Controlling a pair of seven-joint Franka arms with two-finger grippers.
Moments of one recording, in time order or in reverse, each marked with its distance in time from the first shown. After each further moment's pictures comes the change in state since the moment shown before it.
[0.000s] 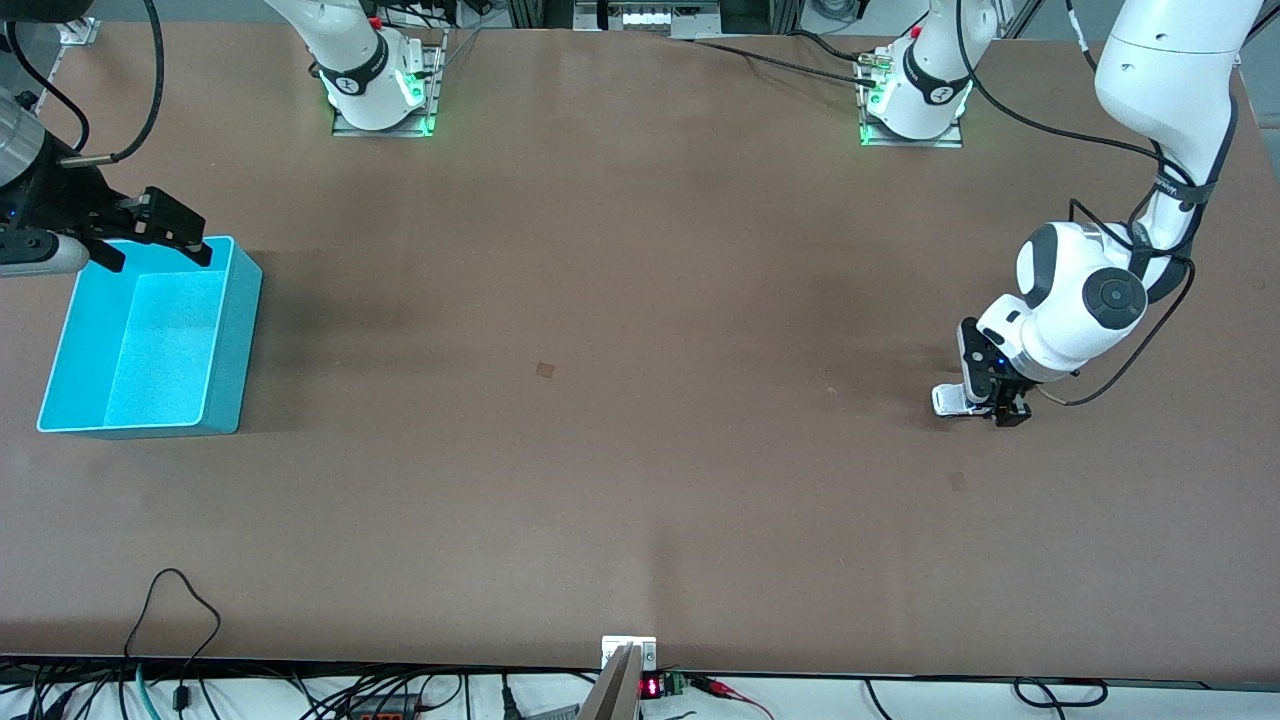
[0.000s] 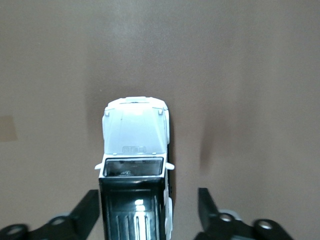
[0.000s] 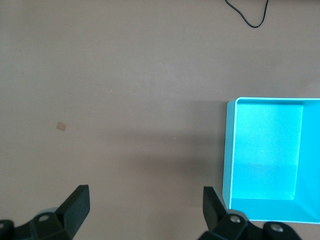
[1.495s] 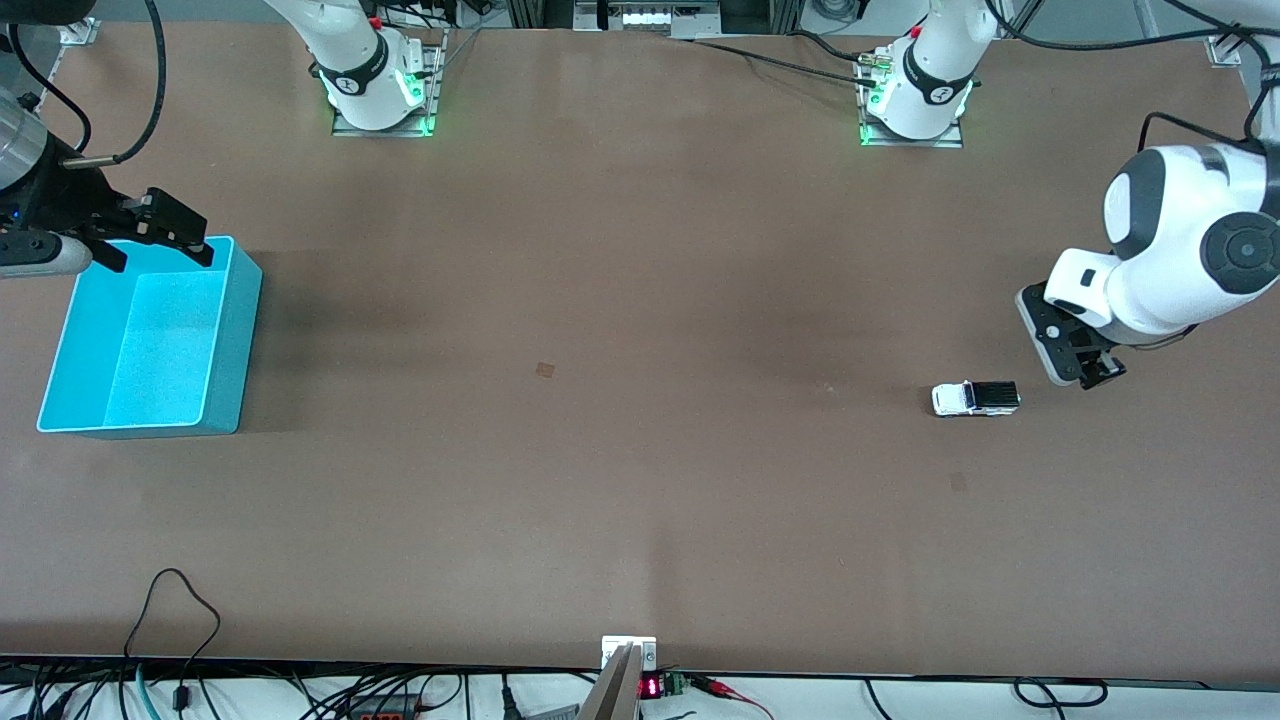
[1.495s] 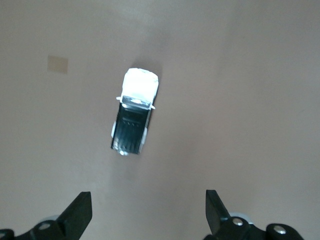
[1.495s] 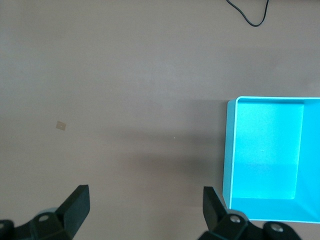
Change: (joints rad) left arm -0.011 -0.231 0.002 0.138 0.000 -0.502 -0.208; right arm 0.000 0.000 0.000 -0.004 0.000 0.000 0.000
